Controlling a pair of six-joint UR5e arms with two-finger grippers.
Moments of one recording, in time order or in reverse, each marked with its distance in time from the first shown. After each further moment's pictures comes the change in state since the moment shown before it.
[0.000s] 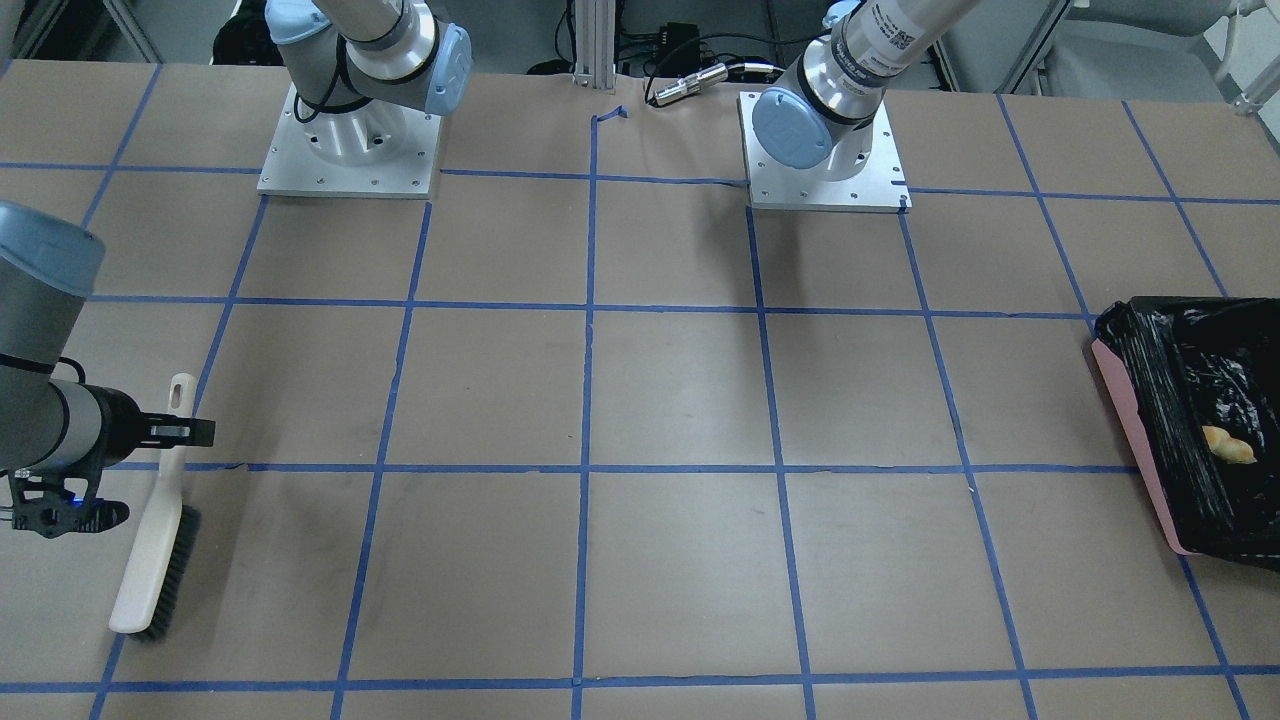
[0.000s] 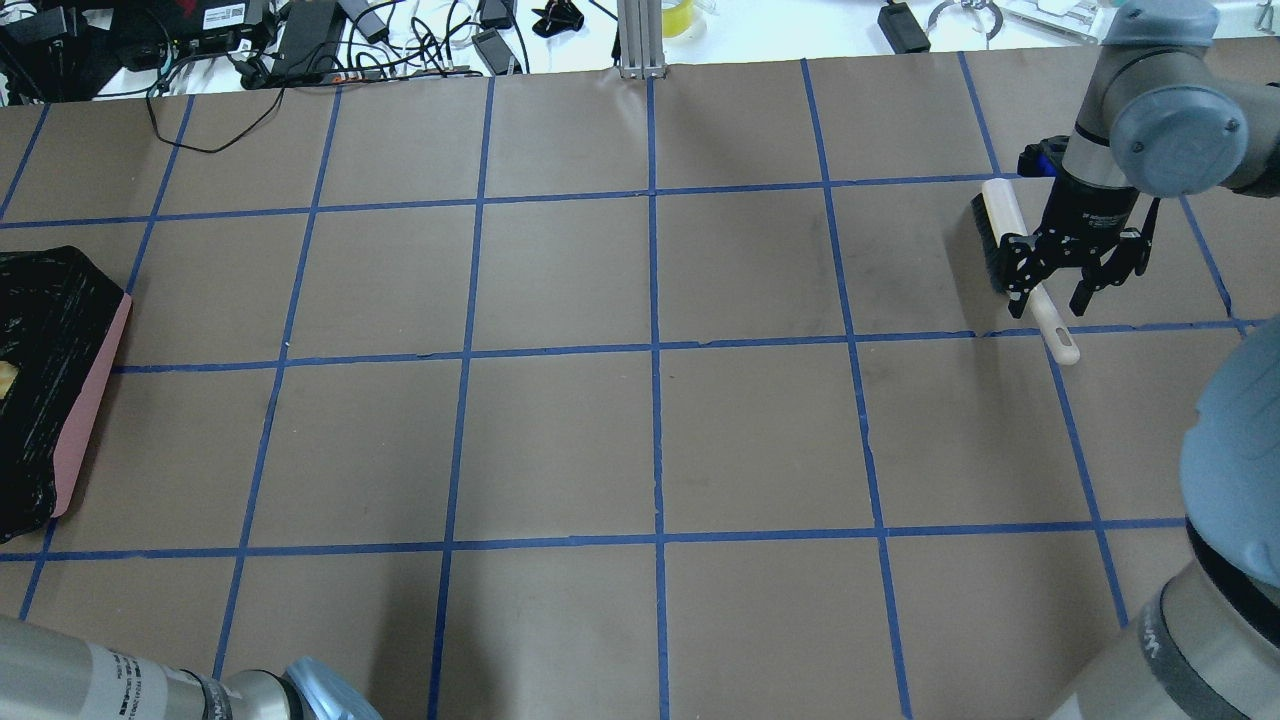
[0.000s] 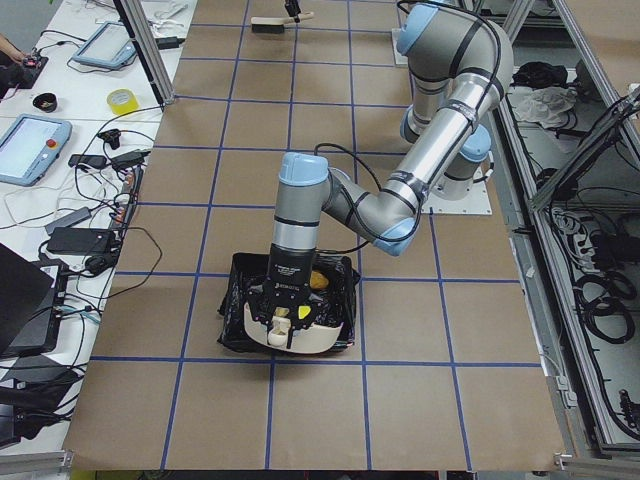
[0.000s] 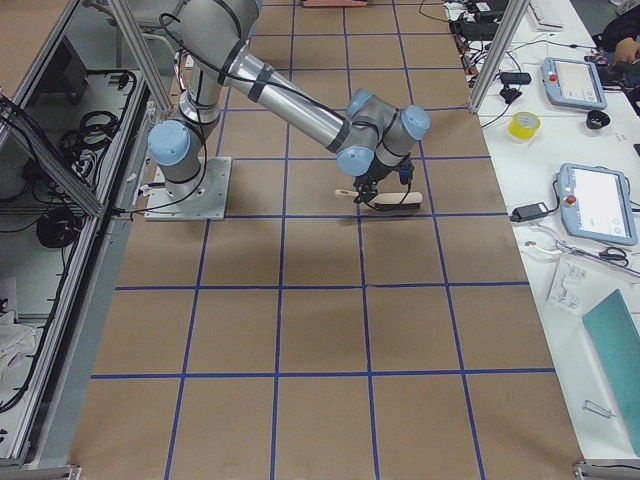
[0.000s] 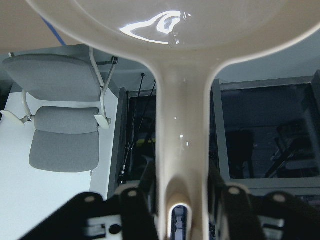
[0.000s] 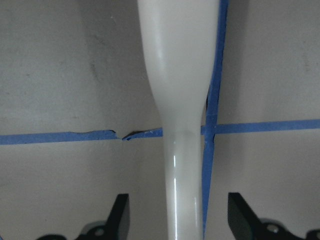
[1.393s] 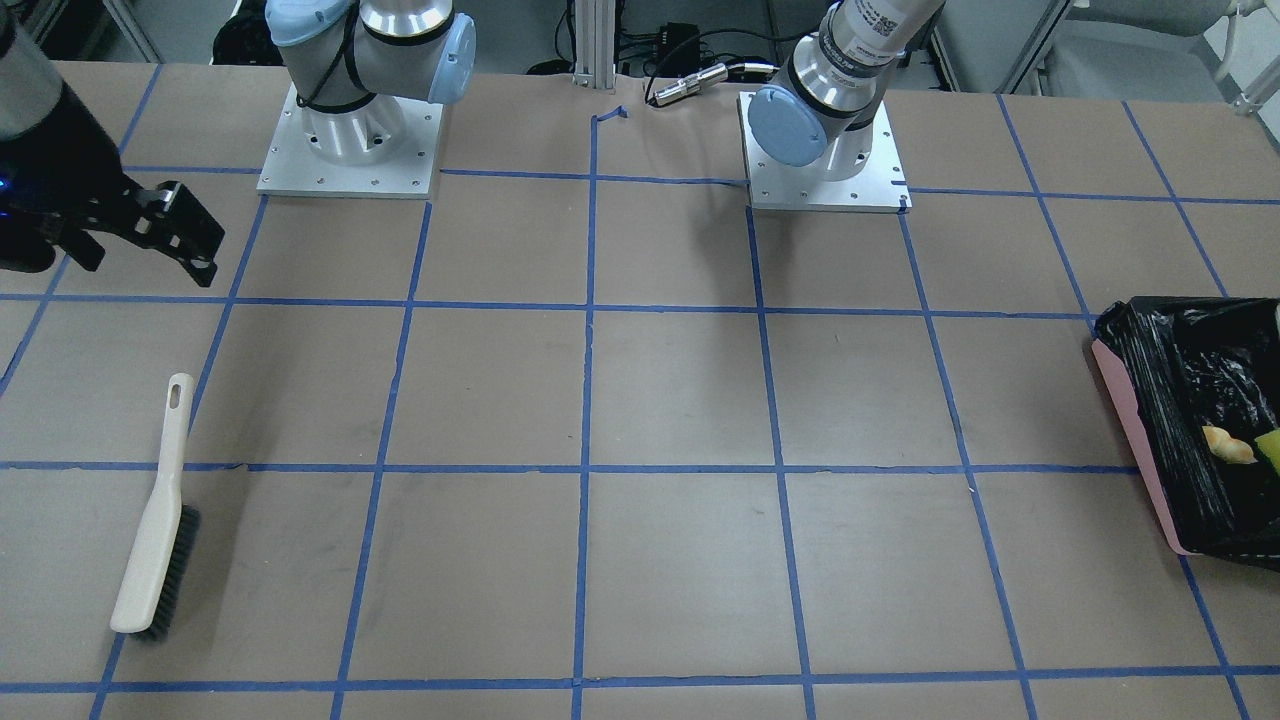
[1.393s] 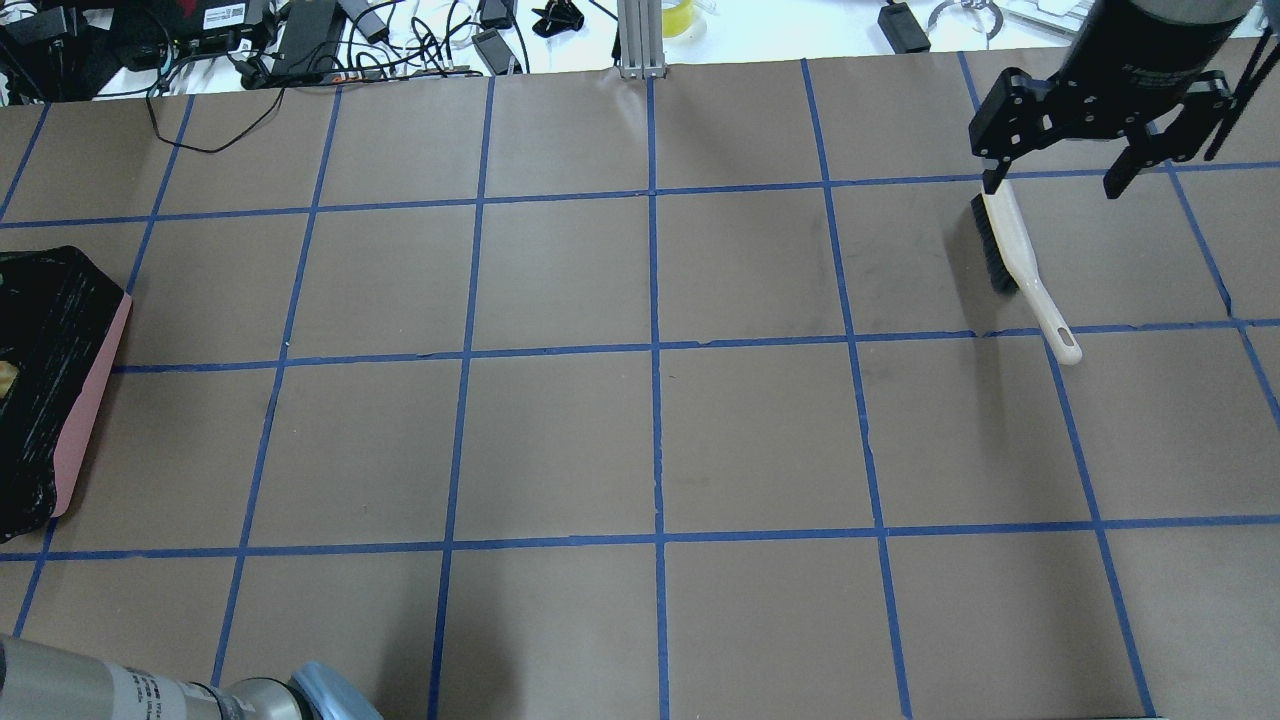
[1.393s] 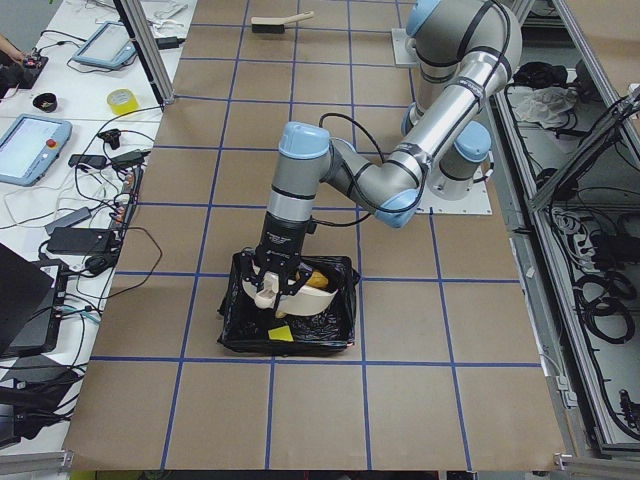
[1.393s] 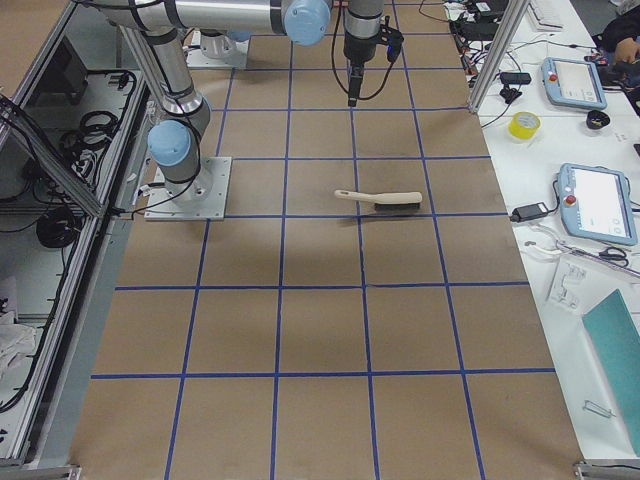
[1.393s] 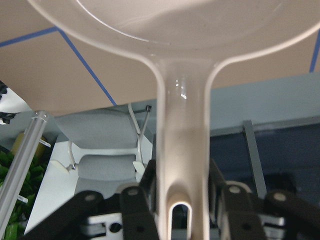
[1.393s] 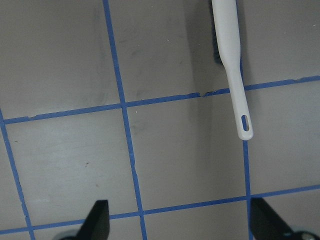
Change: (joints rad) left arm -0.039 0.080 -0.006 -0.291 -0.178 -0.038; right arm 0.192 -0.418 -0.090 0.206 0.105 0.261
